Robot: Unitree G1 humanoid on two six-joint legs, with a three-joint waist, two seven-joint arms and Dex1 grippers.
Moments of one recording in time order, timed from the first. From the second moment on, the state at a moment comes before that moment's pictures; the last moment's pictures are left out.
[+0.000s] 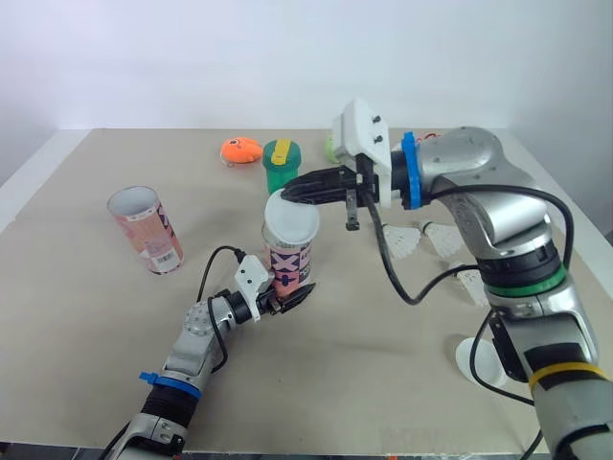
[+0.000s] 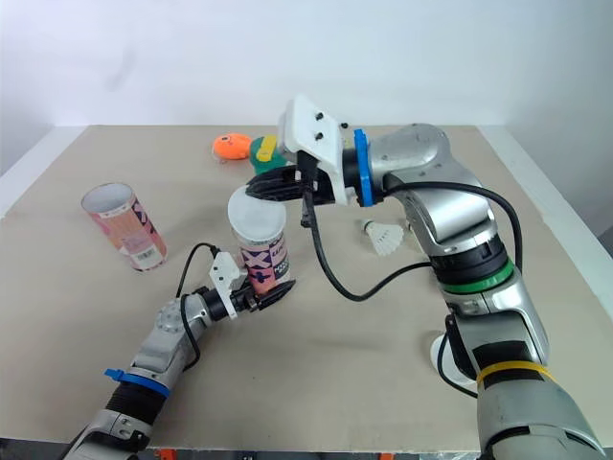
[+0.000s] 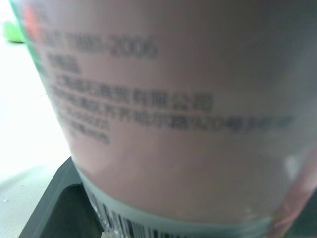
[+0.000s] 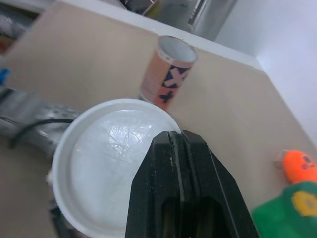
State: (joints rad) left arm -0.30 0.18 -0.16 0.26 -0.19 -0.11 -0.78; right arm -1.10 -0.57 0.30 -0.02 0.32 0.52 1.14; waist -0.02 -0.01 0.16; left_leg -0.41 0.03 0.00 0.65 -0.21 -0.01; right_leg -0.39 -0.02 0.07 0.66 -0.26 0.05
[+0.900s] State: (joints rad) left arm -0.29 0.18 -0.17 0.26 -0.18 -0.11 -0.77; right arm -1.12 -0.53 0.38 0.07 0.13 0.39 1.26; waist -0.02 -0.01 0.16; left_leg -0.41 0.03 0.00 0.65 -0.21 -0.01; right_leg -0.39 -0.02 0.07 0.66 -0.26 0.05
